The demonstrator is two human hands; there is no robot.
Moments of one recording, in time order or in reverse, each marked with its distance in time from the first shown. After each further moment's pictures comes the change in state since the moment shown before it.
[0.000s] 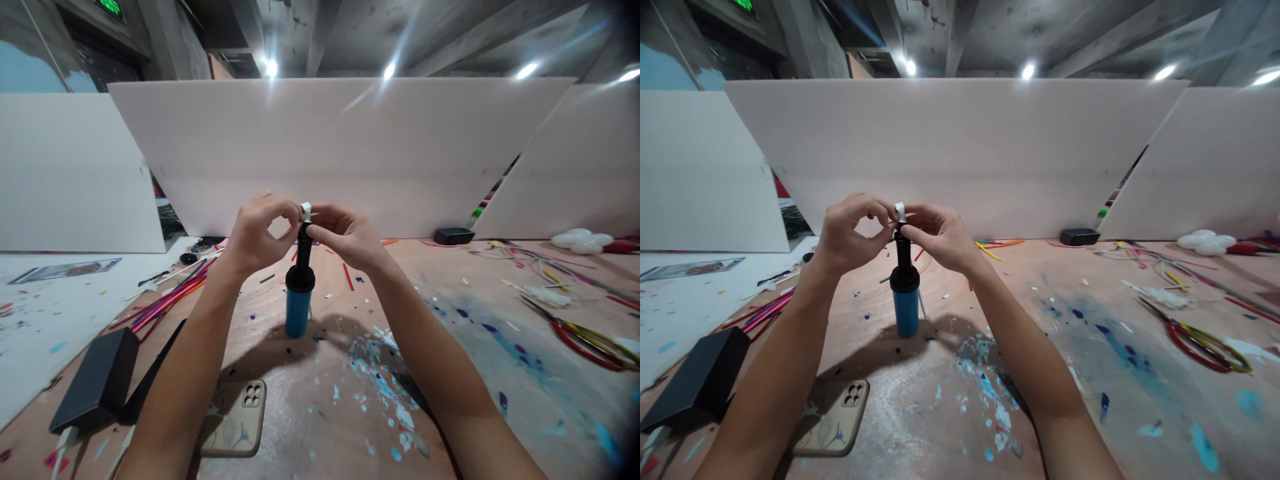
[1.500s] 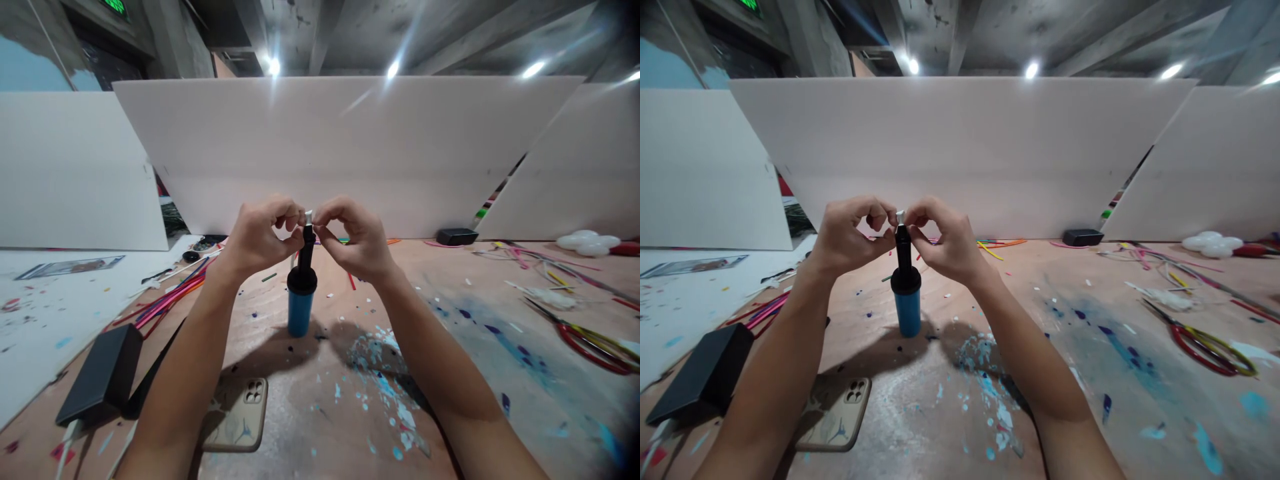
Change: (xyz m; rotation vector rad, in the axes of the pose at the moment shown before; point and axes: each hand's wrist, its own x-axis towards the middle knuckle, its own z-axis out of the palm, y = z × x) left_hand 0.002 0.009 -0.007 -0.060 -0.068 -0.107; right_hand -0.010 -0.015 0.010 -0.607 0.155 -0.372
